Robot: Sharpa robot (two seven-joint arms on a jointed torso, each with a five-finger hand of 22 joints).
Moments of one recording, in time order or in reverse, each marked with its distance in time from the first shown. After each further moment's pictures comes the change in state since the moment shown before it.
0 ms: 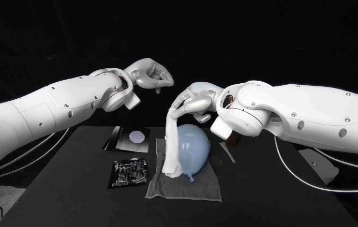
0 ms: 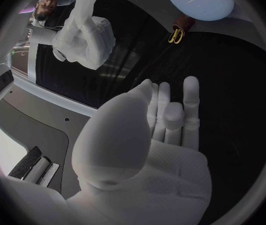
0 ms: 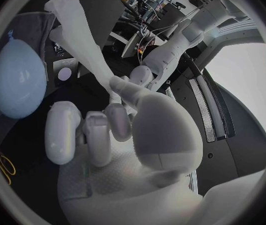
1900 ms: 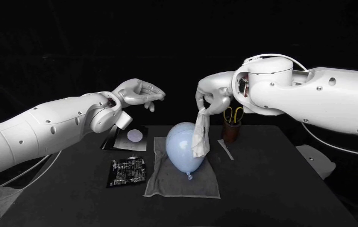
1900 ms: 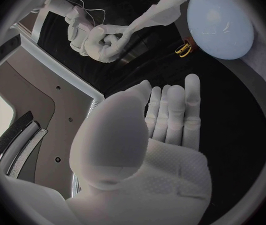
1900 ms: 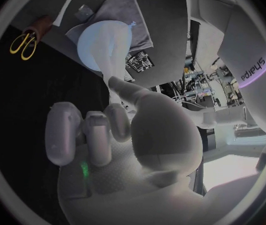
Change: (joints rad) left arm -0.108 -0.102 -0.022 0.093 0.314 0.054 0.009; left_hand -0.051 -0.113 0.030 0.058 0.004 -0.074 0.050 -0.189 -0.064 0.031 0.048 -0.328 -0.077 -0.110 0.032 -0.182 -0.411 0.003 0.029 0.025 -0.112 -0.080; right arm 0.085 -0.093 0.023 0.011 -0.984 0.455 -0.004; right_hand 0.026 0.000 0.001 0.004 -0.002 -0.005 -0.001 0.012 0.009 0.000 0.000 0.008 0.001 -0.002 0.002 -0.001 0.001 0.000 -0.001 0.001 0.022 0.000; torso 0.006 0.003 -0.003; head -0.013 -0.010
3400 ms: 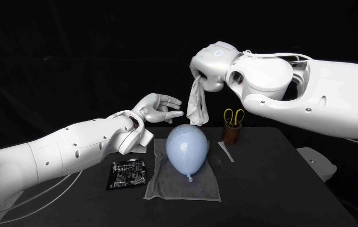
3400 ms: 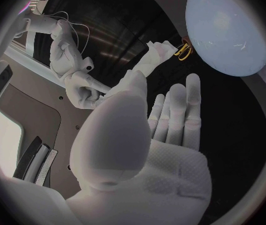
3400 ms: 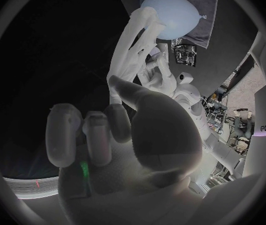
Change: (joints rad) left arm -0.104 0.080 0.001 0.099 -0.115 -0.337 0.037; left_hand 0.065 -0.001 -0.318 0.022 0.000 -0.164 0.039 -0.102 -0.031 -0.124 0.048 -0.081 0.009 -0.078 0.048 -0.025 -0.029 -0.006 0.001 0.034 -0.082 -0.064; right arm 0.006 0.039 0.024 0.015 -0.481 -0.288 -0.126; right_hand 0.000 -0.008 -0.003 0.002 0.000 0.014 -0.008 0.003 -0.001 0.000 0.000 0.017 -0.001 0.000 0.000 0.001 0.000 0.000 -0.001 0.001 0.031 0.000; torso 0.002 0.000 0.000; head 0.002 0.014
